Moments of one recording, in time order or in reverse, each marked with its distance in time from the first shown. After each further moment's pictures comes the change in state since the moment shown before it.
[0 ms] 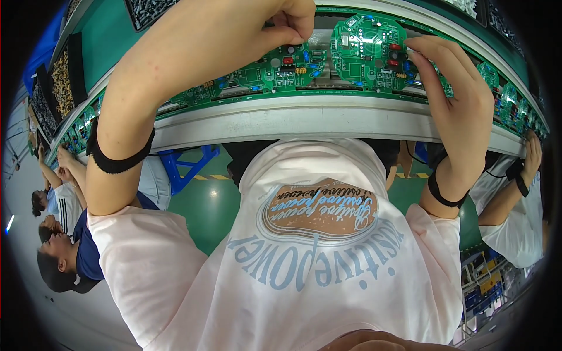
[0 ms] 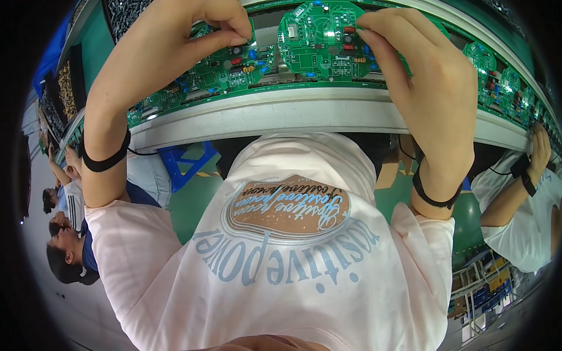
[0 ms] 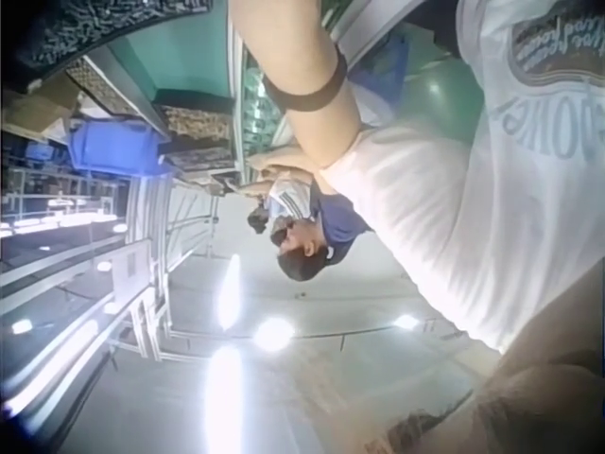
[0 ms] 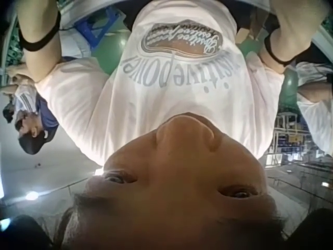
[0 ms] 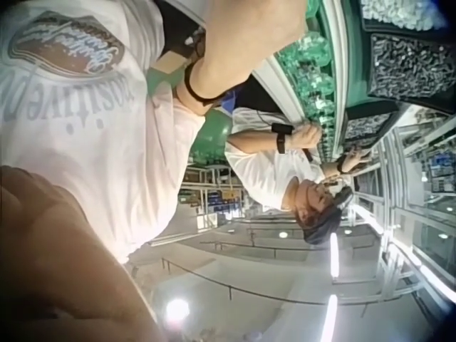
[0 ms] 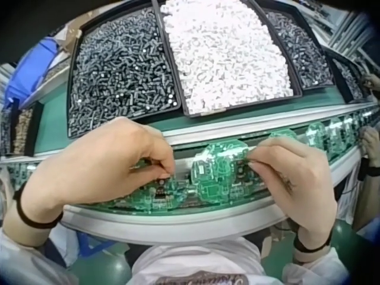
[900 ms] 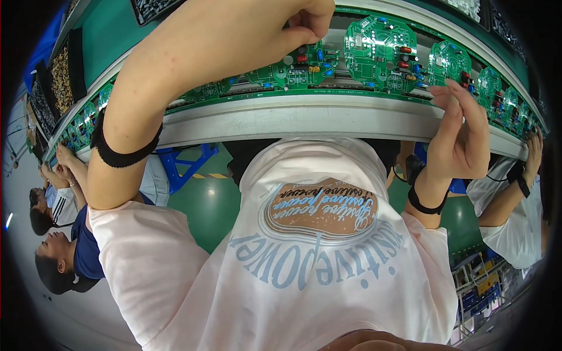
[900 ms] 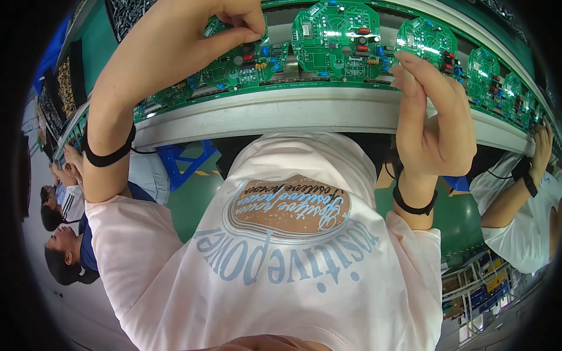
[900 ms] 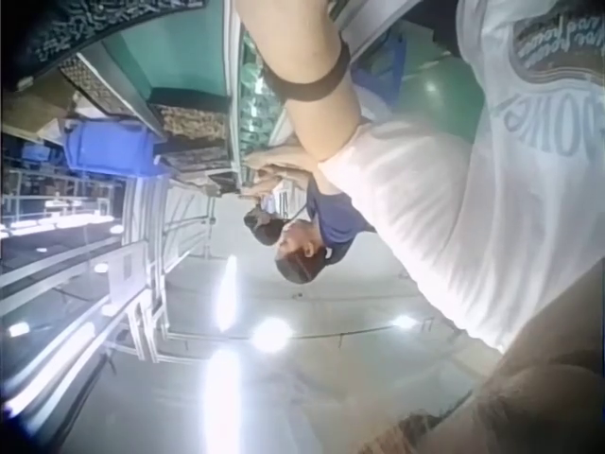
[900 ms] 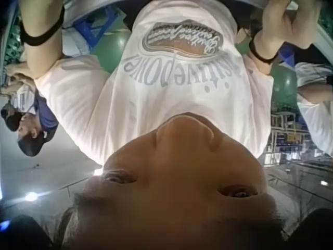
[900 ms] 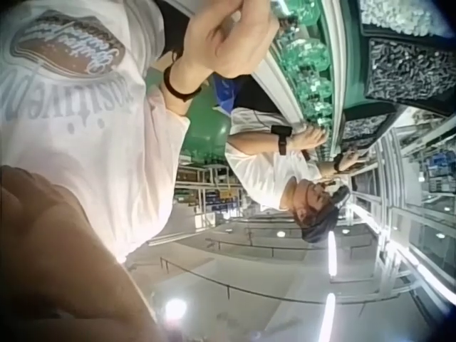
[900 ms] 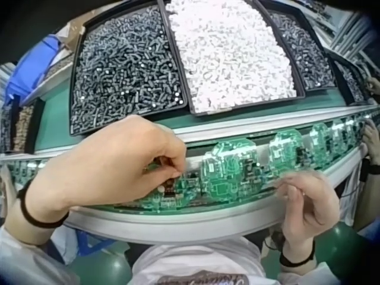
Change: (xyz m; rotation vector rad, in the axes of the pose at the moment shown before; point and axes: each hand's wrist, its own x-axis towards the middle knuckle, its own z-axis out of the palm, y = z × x) left_hand 0.006 0.002 0.007 -0.042 0.048 0.066; right_hand -0.050 -0.001 0.032 0.270 0.494 -0.013
